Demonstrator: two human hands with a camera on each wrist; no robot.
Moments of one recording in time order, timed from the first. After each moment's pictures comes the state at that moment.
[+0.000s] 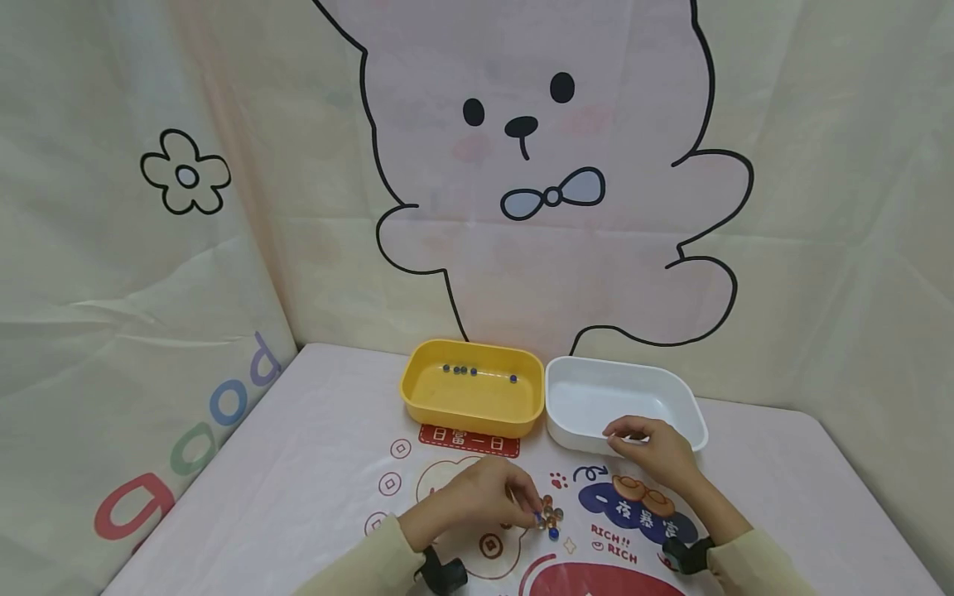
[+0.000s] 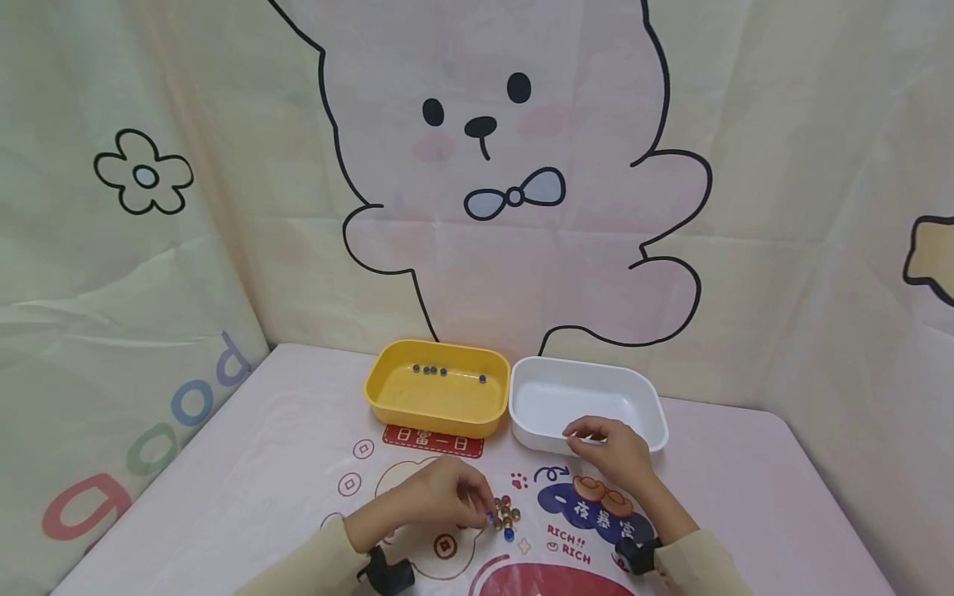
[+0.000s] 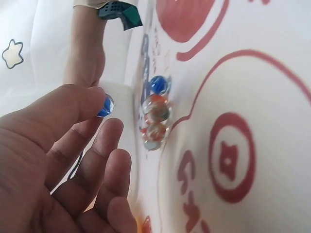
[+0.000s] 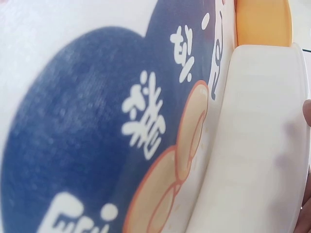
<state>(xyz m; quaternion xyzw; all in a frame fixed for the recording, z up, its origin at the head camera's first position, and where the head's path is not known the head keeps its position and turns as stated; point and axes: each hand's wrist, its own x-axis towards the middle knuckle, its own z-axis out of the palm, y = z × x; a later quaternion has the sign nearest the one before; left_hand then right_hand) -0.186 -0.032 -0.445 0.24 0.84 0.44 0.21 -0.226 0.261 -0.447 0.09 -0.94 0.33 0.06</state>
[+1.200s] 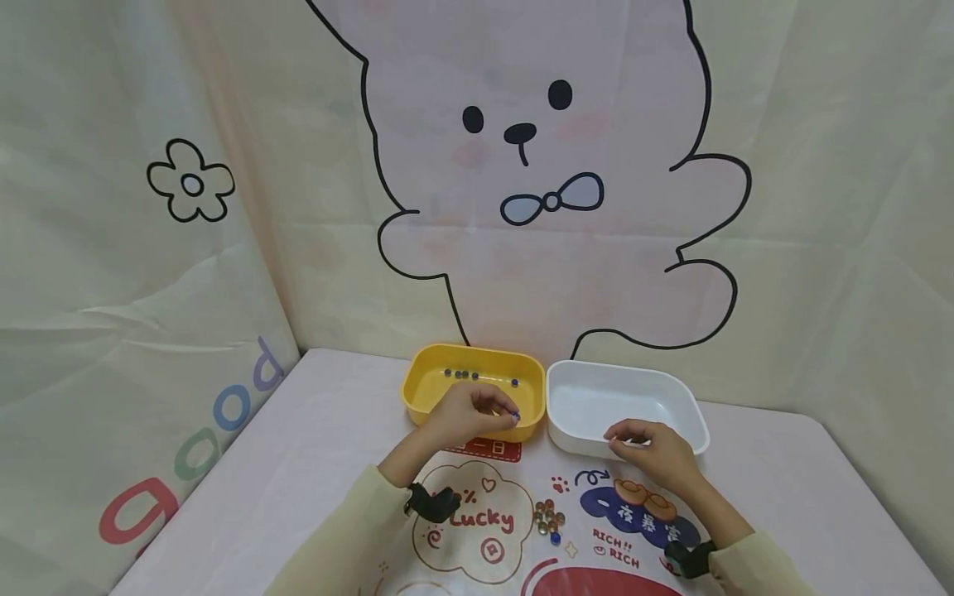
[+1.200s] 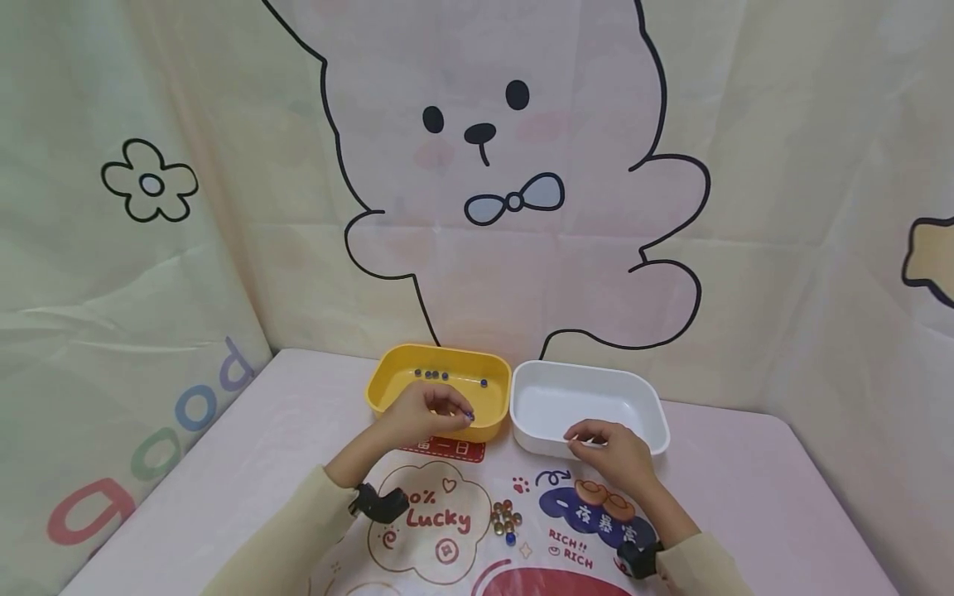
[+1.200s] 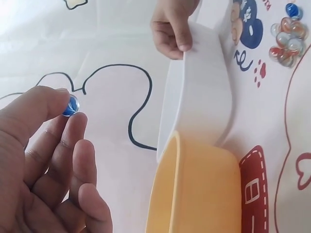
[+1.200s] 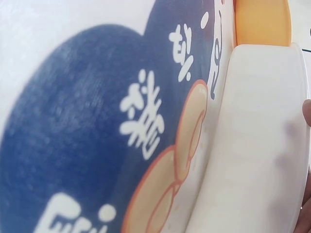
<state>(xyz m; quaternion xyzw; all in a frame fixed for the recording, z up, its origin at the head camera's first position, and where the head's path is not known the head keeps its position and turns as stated) -0.244 -0.065 -0.393 0.22 0.83 0.50 0.06 -0.228 0.261 -0.447 0.08 -0.94 0.32 0.05</state>
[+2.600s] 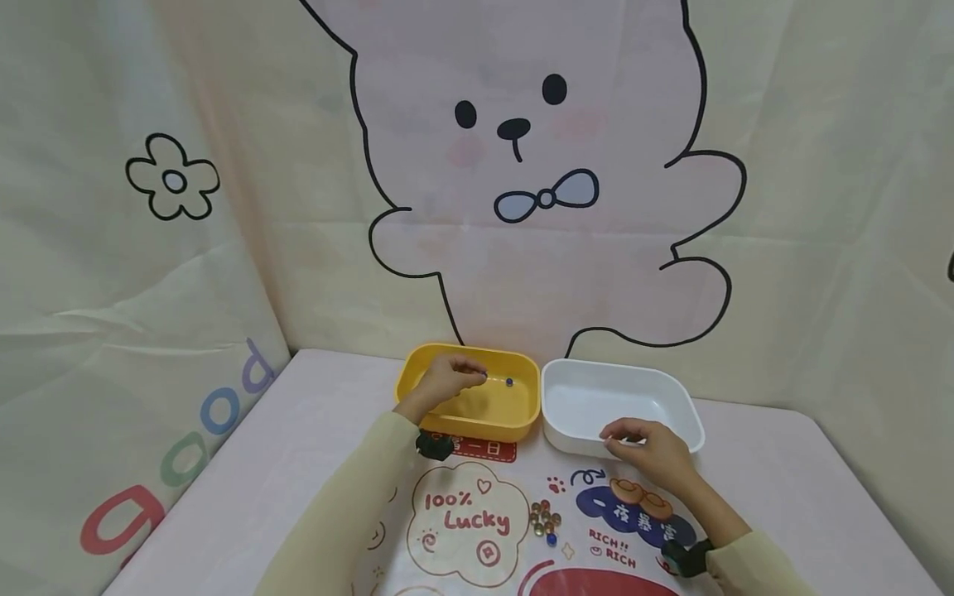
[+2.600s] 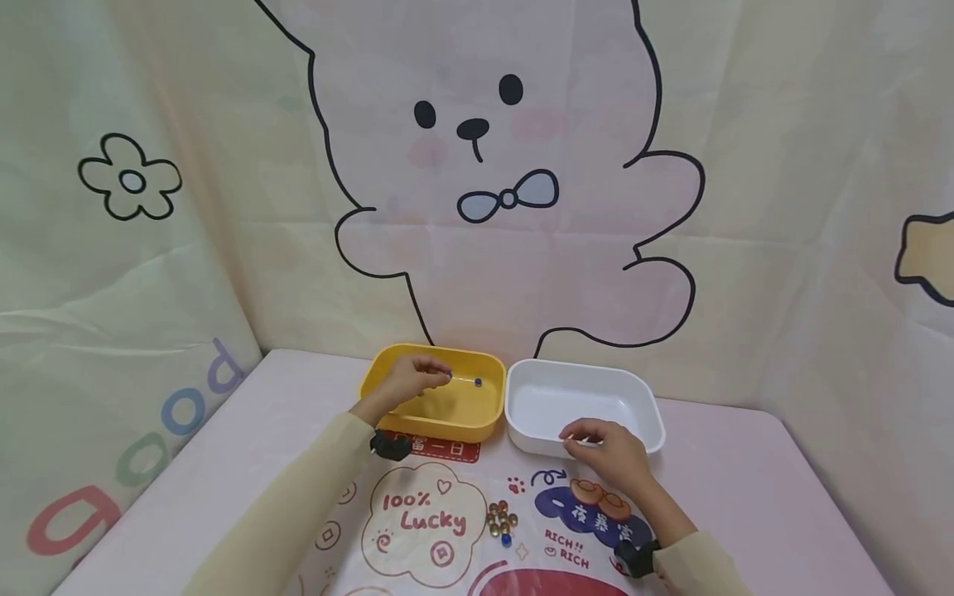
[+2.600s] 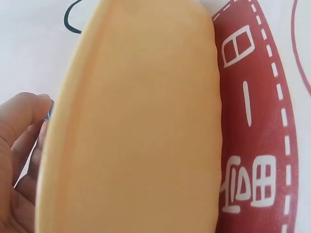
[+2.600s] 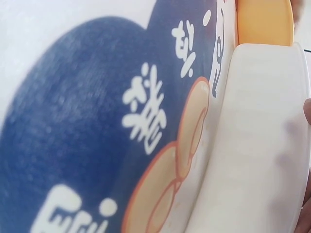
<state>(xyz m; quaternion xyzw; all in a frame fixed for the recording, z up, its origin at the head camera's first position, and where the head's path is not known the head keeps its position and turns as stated) -0.343 -0.083 -0.437 0.06 0.84 0.54 0.09 -0.230 0.263 -0.449 0.08 -0.94 0.32 0.06</state>
